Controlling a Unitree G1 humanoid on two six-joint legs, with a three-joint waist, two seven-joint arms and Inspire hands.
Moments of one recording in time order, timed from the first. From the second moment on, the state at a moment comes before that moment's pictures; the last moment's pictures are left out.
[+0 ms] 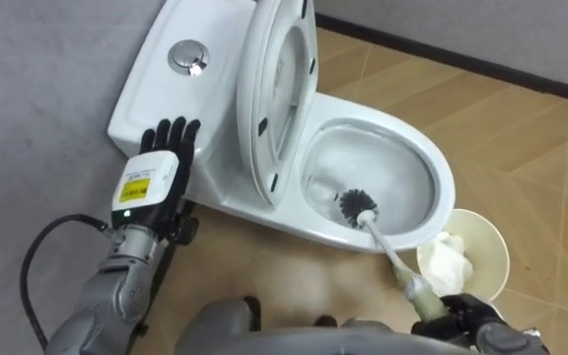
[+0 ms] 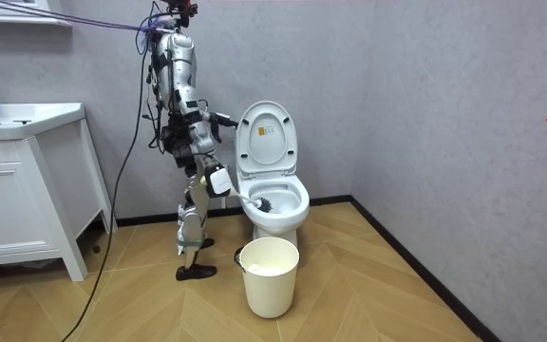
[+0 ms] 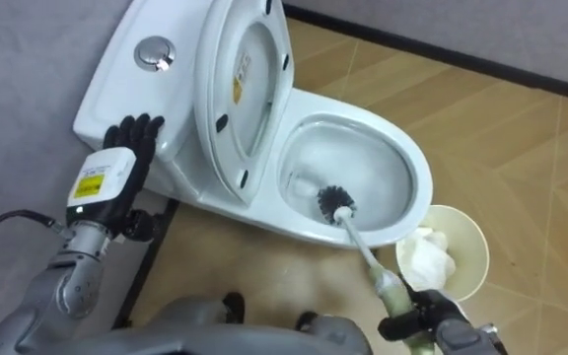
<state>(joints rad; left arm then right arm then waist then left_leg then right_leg) 0.23 0.35 -0.20 0.25 0.92 -0.10 0.31 0.06 -0.36 0.14 1.16 -0.26 -0.01 0.01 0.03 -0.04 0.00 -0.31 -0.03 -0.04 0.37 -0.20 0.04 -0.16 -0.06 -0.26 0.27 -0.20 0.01</state>
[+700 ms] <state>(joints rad) -0.21 0.47 -0.37 0.38 0.89 -0.19 0.60 -0.51 -0.66 0.53 1.14 -0.91 0.07 -0.25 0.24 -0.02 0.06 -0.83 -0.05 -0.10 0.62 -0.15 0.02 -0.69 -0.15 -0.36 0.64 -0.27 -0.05</state>
